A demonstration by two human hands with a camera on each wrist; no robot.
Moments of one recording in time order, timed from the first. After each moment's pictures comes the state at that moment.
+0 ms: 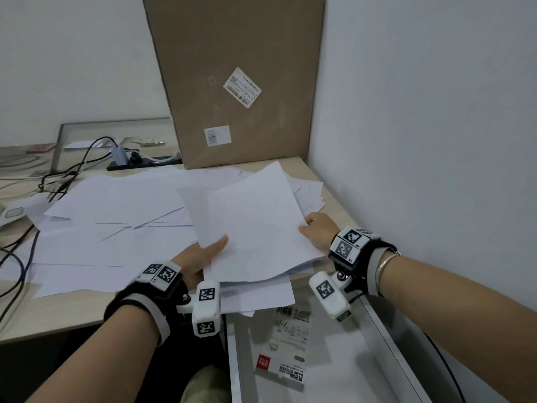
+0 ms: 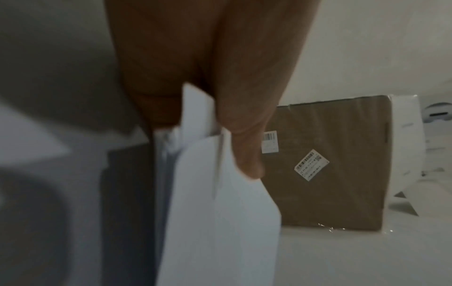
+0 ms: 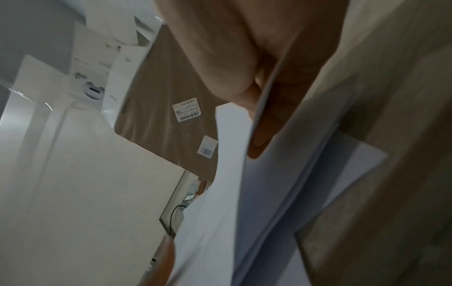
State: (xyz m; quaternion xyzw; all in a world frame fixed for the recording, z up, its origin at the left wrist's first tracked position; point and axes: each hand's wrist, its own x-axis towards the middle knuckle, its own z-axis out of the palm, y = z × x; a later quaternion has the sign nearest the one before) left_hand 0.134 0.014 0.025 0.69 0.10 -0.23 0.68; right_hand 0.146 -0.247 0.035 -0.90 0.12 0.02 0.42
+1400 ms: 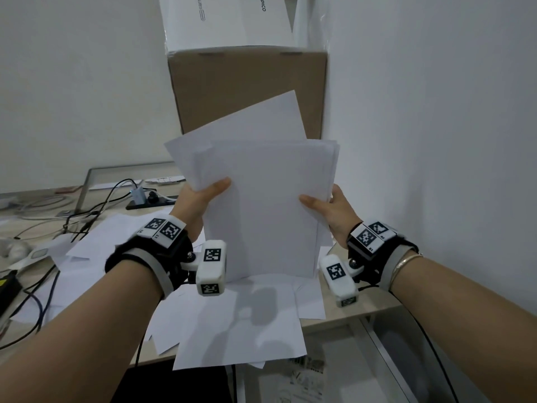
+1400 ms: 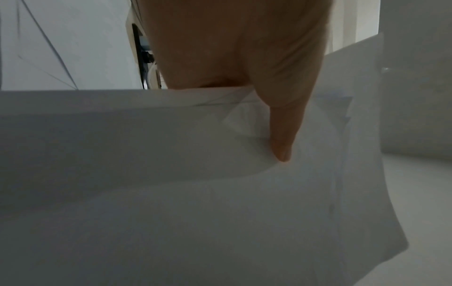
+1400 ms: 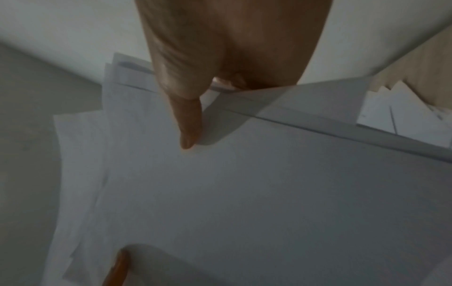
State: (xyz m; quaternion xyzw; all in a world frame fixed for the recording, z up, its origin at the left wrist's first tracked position) left_hand 0.189 0.004 0.167 0.61 -0.14 0.04 0.78; right_hand 0.177 -0.256 0.125 -0.66 -0.03 -0.12 0.74
